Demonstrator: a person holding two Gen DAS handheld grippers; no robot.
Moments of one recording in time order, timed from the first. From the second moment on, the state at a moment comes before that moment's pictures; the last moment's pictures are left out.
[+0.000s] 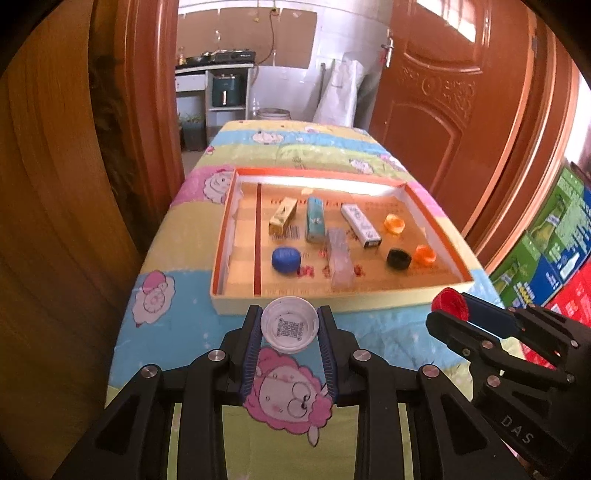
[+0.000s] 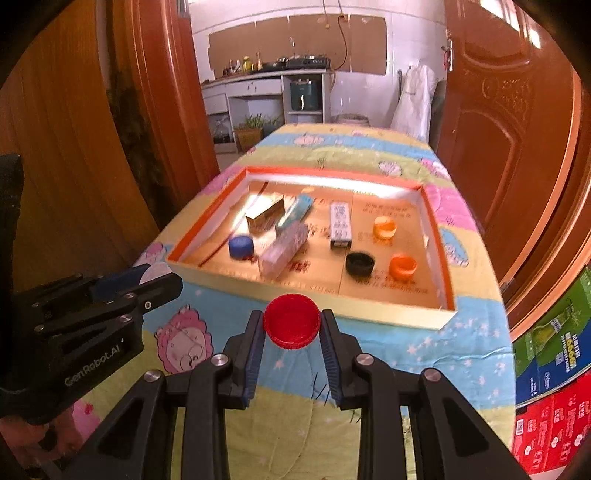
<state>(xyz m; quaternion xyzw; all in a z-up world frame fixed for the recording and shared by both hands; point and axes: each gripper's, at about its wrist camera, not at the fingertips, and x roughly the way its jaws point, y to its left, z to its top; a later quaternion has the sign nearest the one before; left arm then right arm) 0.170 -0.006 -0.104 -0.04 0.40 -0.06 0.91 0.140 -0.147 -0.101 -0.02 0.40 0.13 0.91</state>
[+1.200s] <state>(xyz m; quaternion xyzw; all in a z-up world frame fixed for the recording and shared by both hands) 0.290 -0.012 -0.140 -0.06 0.56 -0.06 0.82 0.244 -0.144 -0.128 -0.01 0.45 0.14 0.88</state>
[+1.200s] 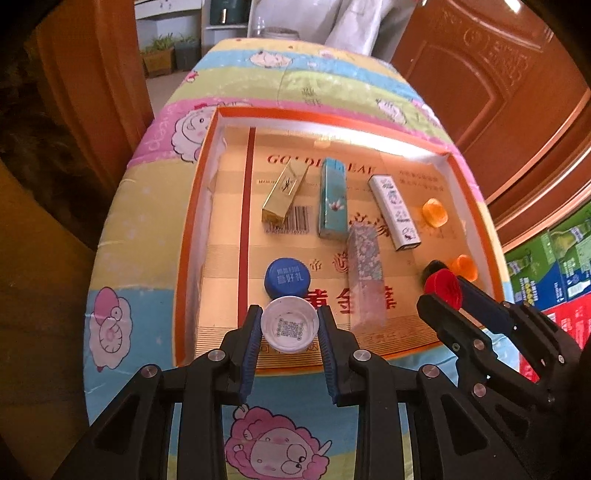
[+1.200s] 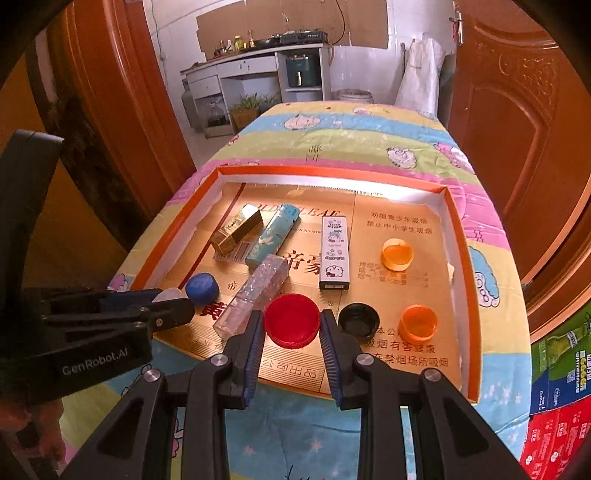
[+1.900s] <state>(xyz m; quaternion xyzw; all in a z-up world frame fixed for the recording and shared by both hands) 0.295 -0.019 -0.156 -0.02 0.54 -0.05 0.84 0.249 -0.137 -0.154 -0.03 0.47 0.11 0.87</state>
